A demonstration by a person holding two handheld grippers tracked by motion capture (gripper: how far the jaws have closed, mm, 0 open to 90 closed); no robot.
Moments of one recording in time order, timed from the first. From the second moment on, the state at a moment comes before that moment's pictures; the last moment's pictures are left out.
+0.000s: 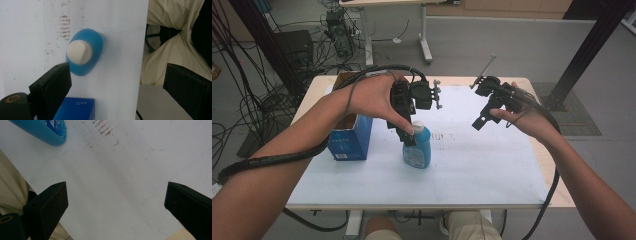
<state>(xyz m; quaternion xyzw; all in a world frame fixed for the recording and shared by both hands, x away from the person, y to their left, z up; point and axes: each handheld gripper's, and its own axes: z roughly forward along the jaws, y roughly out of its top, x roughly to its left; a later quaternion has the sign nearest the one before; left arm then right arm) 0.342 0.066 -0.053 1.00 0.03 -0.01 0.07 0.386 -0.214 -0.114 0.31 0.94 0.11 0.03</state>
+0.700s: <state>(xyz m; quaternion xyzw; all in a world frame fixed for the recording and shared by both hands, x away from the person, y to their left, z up) 0.353 0.061 -0.052 1.00 0.01 0.00 0.07 0.379 -0.214 -0.109 0.32 0.94 0.11 0.03</state>
